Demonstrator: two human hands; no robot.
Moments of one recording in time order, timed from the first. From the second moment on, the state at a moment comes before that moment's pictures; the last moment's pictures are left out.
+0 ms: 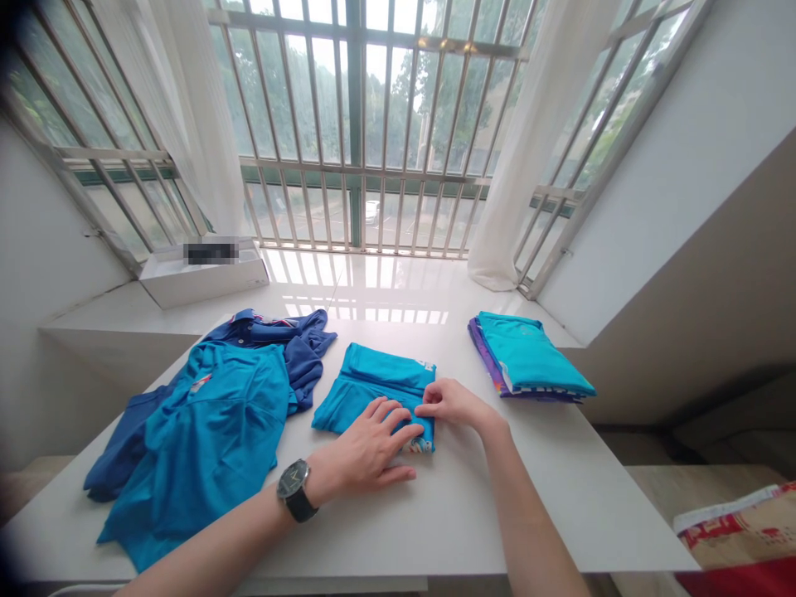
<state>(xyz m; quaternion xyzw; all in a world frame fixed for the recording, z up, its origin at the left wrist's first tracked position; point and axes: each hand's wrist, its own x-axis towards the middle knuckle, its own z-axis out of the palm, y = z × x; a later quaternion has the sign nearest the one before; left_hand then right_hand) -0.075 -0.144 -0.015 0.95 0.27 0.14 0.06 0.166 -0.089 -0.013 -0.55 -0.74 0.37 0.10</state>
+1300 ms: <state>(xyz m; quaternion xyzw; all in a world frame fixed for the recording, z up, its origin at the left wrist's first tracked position) -0.079 -0.145 -0.010 0.97 0.18 0.10 0.09 0.164 -0.087 -0.005 -0.59 -0.74 0.22 0.23</state>
